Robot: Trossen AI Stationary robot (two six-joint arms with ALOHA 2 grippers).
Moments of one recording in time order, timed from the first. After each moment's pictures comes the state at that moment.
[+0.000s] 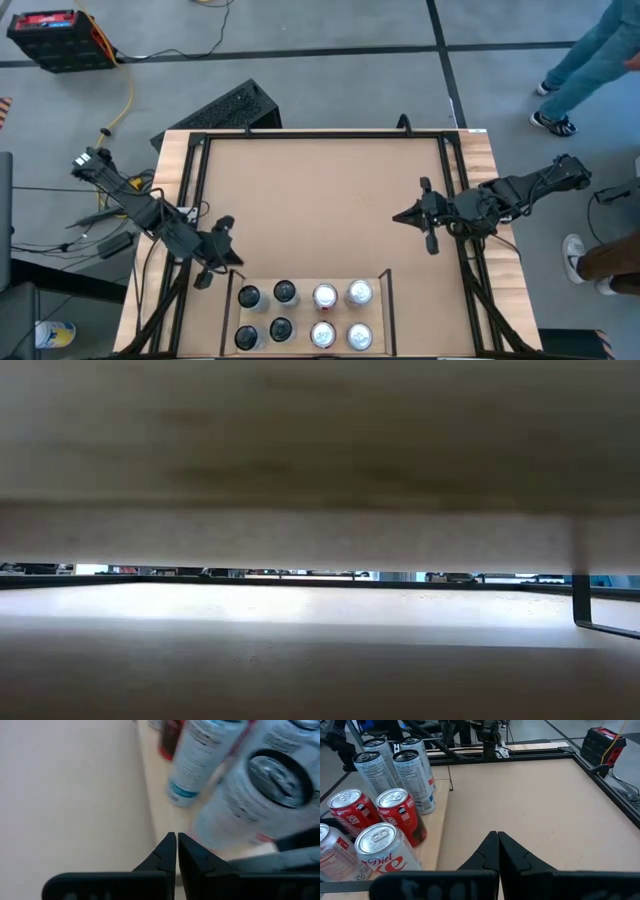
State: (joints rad) left arm -0.62 0.80 0.69 -0.48 -0.22 -0.43; right arm 0.38 0.74 0.77 -0.43 0.36 0.22
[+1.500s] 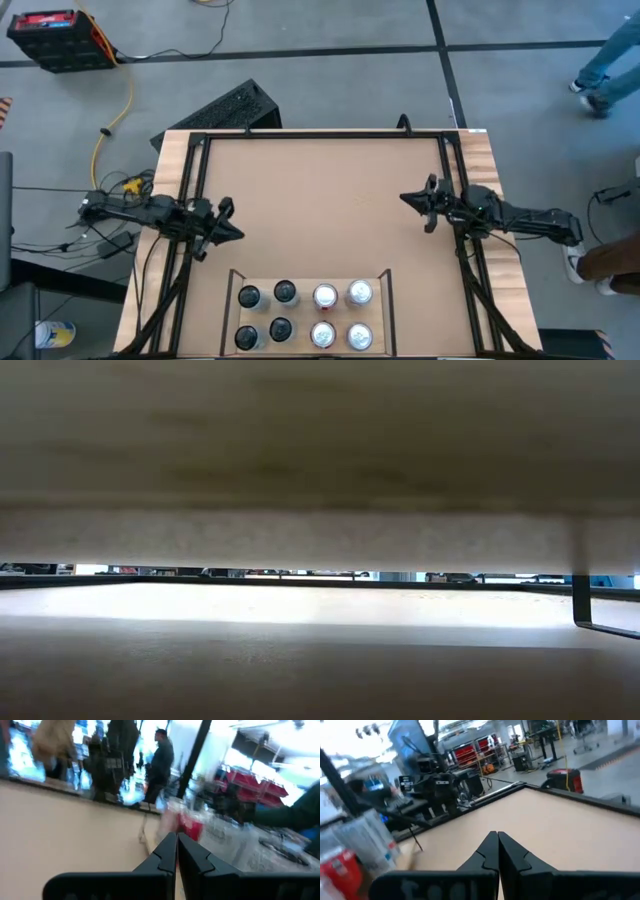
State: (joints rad) left arm -0.20 0.00 0.02 0.21 0.03 -0.34; right arm -0.15 0.02 0.01 0.04 0.10 0.35
